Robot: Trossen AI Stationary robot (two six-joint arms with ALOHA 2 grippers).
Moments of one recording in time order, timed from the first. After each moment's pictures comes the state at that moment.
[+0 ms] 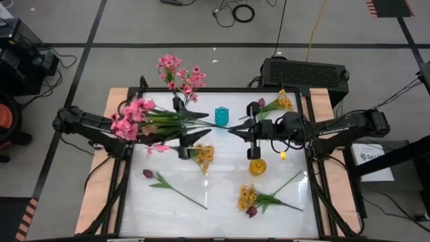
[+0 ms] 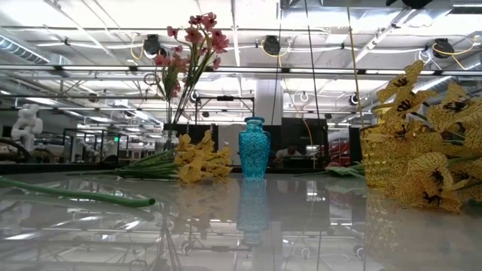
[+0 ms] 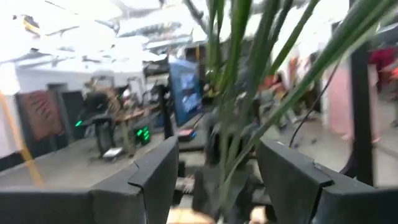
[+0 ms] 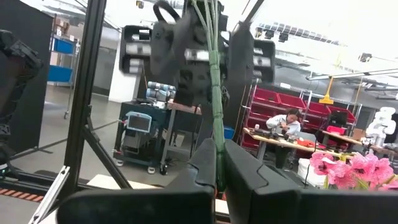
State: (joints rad) left arm -0.21 1.25 1.16 0.39 -0.29 0.24; right arm 0.05 1.24 0.80 0.72 -0.01 -0.20
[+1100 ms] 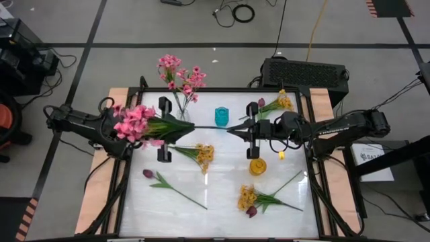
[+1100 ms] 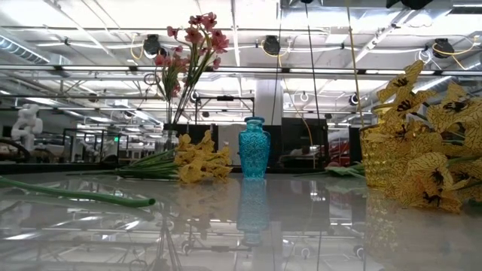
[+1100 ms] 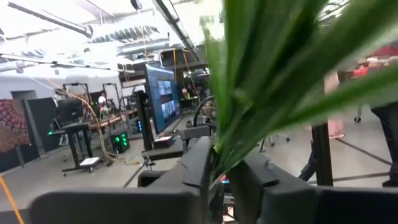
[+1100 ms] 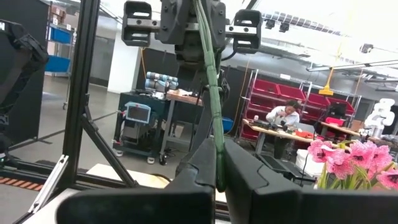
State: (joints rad) left arm -0.26 1.12 1.16 0.23 -0.24 0.25; right arm 0.04 1.24 0.80 0.68 0.00 -0.20
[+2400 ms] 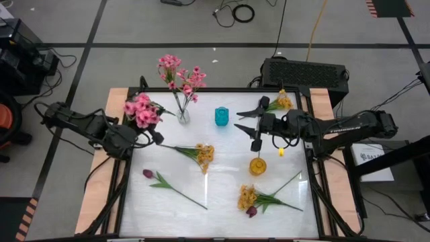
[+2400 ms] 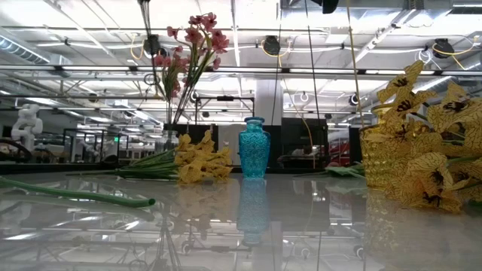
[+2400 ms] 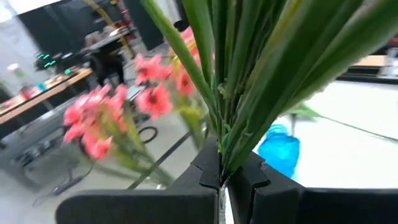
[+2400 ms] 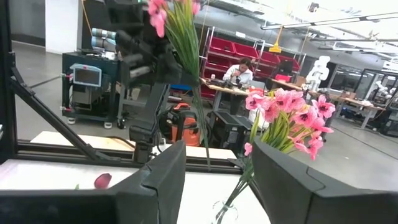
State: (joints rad) left arm -0.36 0.89 1.02 -0.66 -1.11 -0.20; right arm 0.04 1.11 0.80 0.39 0.24 -0.20
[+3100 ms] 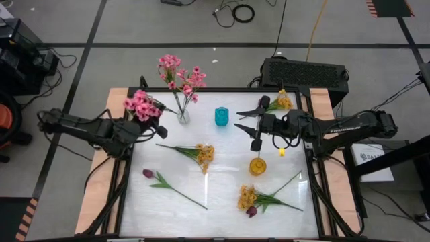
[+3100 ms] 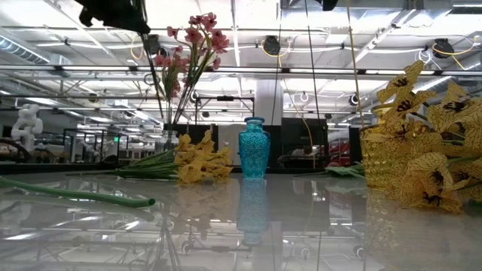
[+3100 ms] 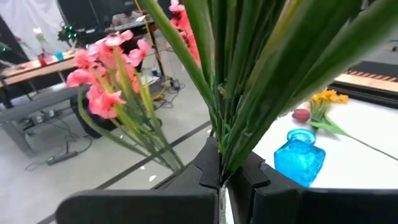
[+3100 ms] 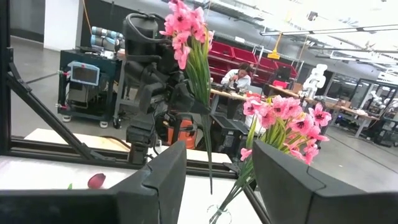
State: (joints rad) left arm -0.21 0.78 0.74 -0.32 -1.07 -0.20; right arm 0.04 1.11 0.80 0.41 0.24 -0.25
